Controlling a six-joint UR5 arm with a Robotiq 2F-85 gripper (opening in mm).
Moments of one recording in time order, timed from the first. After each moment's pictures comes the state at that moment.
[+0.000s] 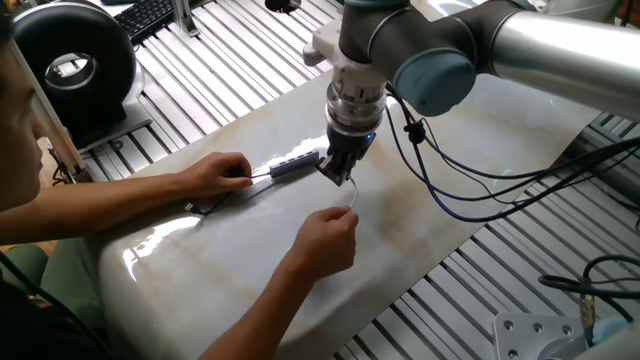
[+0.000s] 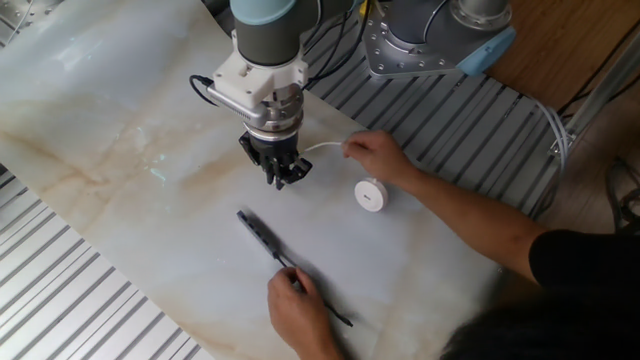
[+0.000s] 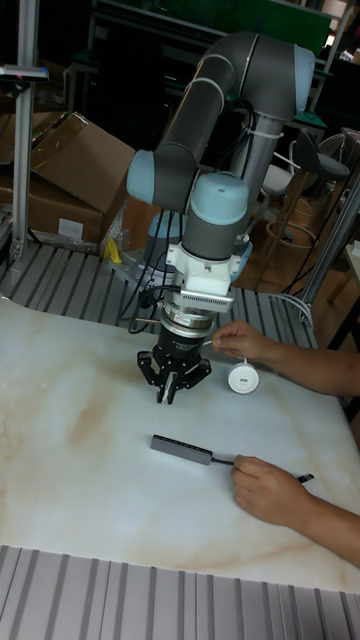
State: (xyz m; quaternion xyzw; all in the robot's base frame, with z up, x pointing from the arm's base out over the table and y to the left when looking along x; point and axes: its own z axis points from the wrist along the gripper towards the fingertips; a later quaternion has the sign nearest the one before) arm 0.493 0.025 0.027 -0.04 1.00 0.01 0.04
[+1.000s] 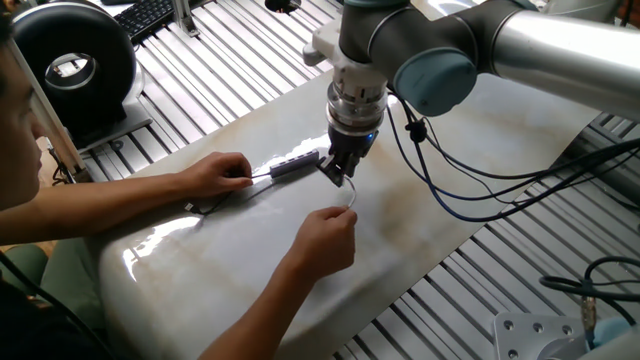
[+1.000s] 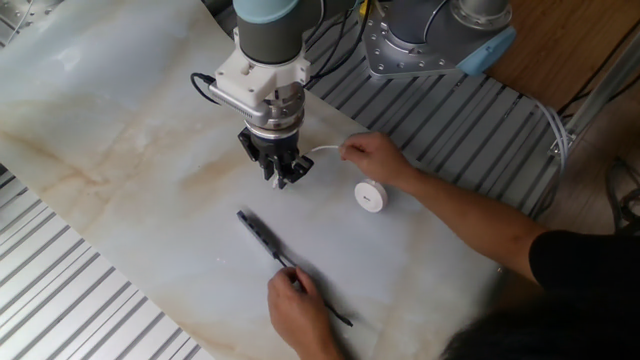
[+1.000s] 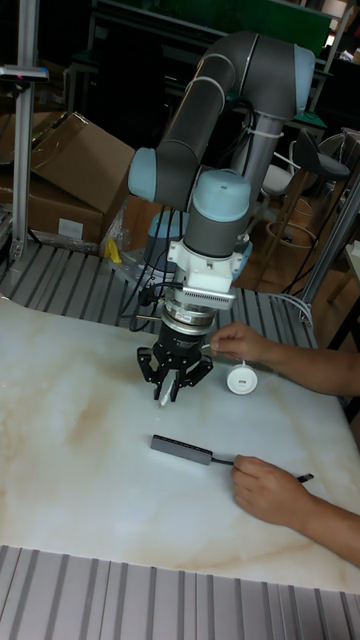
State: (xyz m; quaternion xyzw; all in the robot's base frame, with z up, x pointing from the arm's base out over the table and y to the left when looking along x) arm 0.491 0.024 0.032 -0.04 1.00 0.01 0.04
